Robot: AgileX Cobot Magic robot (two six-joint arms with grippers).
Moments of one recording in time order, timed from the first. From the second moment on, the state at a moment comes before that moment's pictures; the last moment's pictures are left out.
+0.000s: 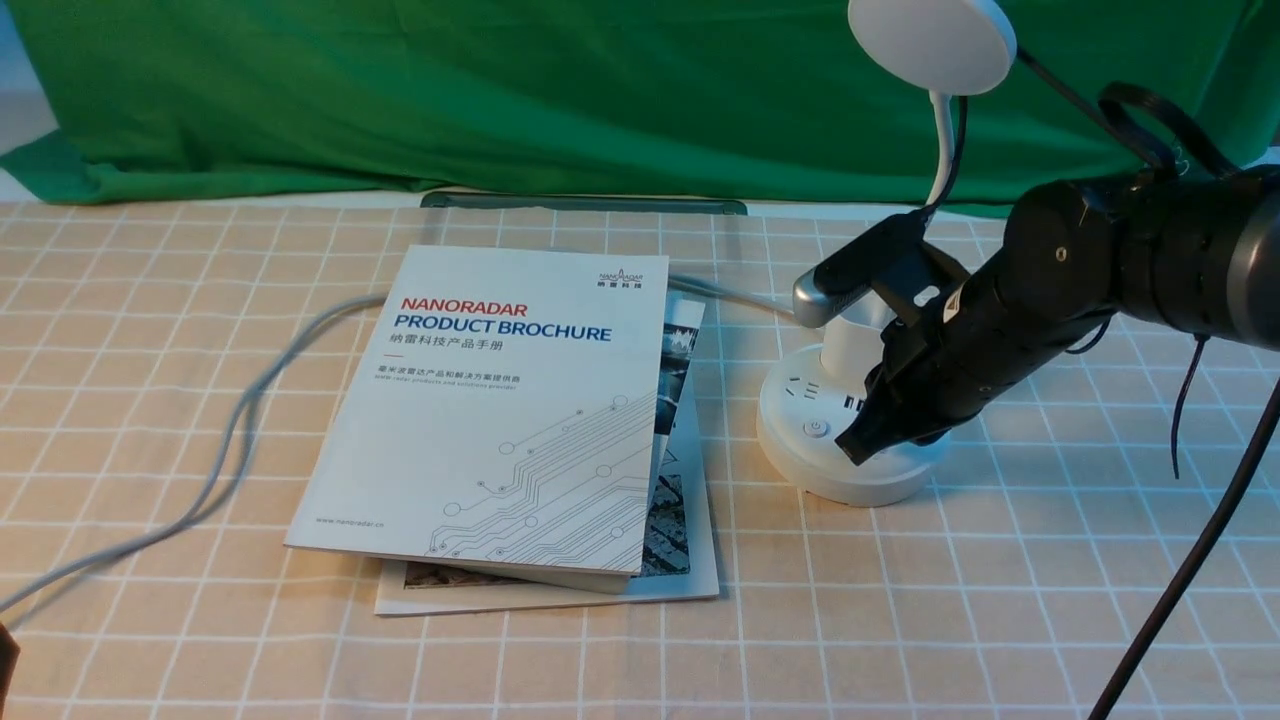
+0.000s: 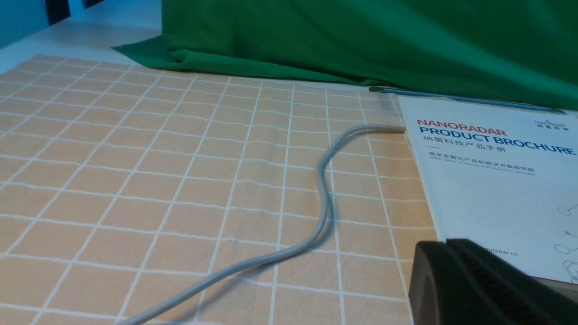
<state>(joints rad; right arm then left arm) 0.40 1.89 -1.29 0.15 0.61 -0.46 0.02 0.00 0.01 -0.08 0.22 -0.02</state>
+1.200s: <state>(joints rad) 0.40 1.97 -1.32 0.12 0.64 -0.44 0.02 0.00 0.01 -0.08 0.22 -0.02</state>
